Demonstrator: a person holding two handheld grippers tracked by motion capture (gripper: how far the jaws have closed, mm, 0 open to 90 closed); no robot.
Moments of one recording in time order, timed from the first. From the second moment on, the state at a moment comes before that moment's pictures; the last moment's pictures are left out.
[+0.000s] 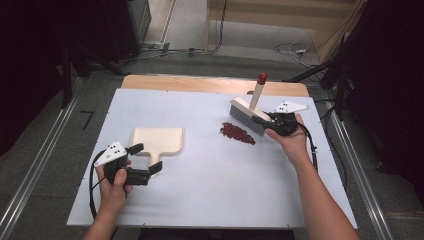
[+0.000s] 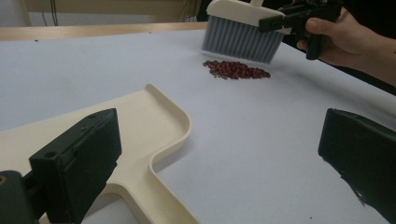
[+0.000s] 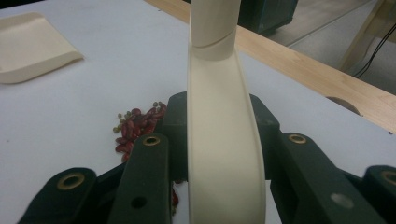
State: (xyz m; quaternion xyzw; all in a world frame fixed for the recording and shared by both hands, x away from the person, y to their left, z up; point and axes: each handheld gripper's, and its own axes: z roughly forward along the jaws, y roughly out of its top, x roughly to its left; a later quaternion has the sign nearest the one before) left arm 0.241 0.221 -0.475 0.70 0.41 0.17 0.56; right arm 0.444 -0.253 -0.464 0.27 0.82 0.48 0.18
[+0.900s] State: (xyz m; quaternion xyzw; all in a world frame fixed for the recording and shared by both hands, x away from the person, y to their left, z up) left arm 0.241 0.220 -0.474 0.70 0.41 0.17 0.56; right arm 0.372 -0.193 -0.446 0.27 0.79 0.51 0.18
